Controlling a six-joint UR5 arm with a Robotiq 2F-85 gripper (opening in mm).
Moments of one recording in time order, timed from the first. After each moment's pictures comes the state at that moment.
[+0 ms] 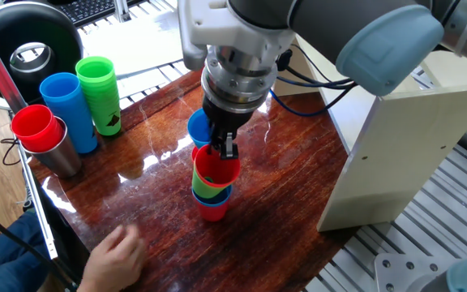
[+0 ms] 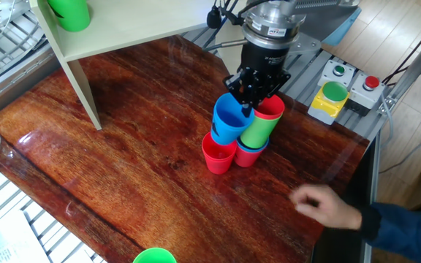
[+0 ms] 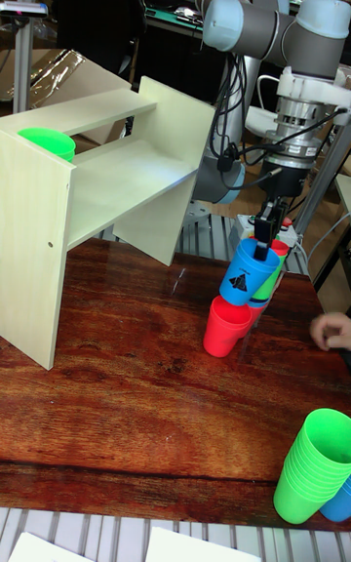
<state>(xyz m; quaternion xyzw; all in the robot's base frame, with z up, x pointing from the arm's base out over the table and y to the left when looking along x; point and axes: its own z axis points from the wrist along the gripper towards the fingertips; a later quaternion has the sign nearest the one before) 0.434 0.173 0.193 -0.50 0.86 -0.02 0.12</state>
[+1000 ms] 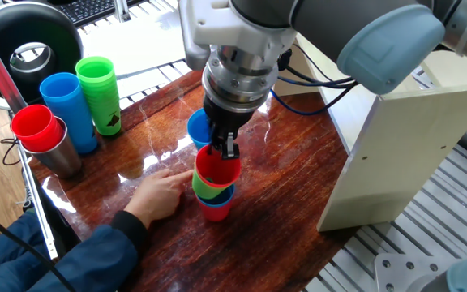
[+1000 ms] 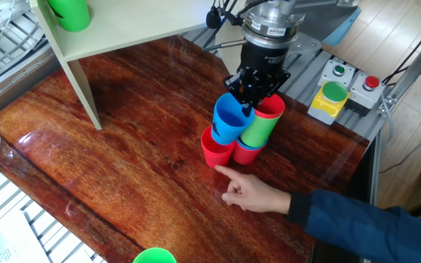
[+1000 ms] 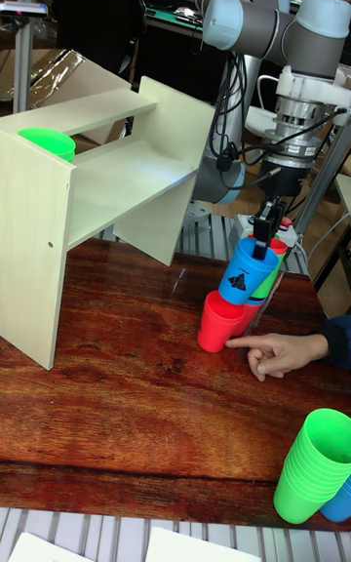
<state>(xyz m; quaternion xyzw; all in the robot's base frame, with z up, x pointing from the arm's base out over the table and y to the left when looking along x) 0.431 0.167 0.193 -0.50 0.86 -0.02 0.11</state>
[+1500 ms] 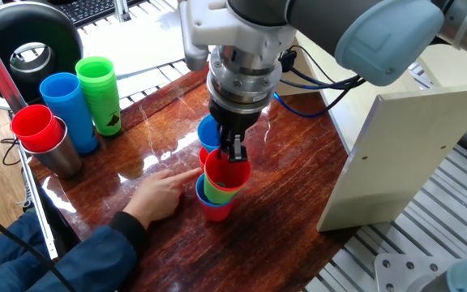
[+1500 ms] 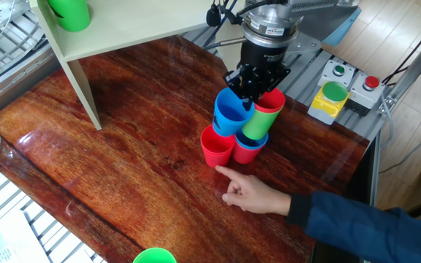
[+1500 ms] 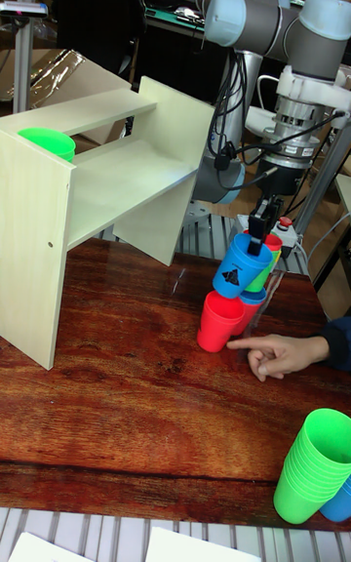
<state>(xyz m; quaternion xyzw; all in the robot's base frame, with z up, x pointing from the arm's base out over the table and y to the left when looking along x) 0.418 0.165 0.191 -0.49 0.87 -0.01 0.08</state>
